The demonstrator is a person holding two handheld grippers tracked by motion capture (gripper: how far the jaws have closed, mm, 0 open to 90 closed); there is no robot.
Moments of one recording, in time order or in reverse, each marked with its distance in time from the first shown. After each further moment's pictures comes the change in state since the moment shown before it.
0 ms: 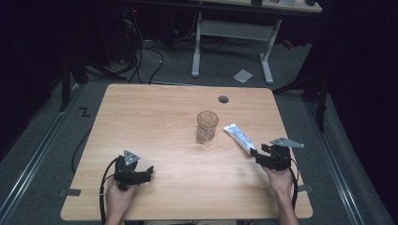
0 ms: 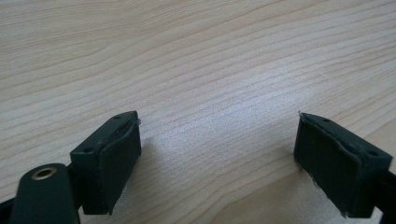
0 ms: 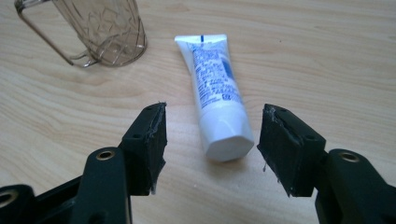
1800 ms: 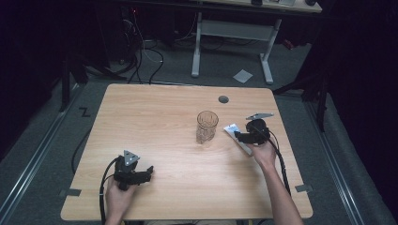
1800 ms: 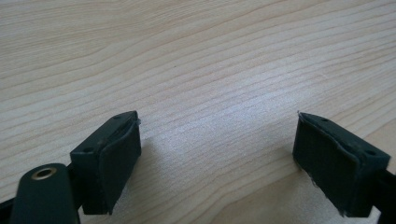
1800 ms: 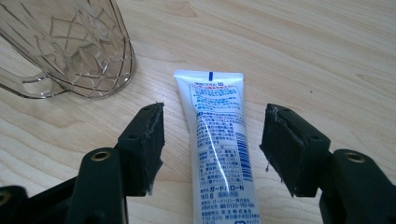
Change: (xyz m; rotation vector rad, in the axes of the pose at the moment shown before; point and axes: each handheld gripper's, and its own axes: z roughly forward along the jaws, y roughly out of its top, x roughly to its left) left arm 0.000 0.000 0.000 0.001 -0.003 -0.002; right arm 0.013 0.071 0.078 0.170 -0.024 -0.139
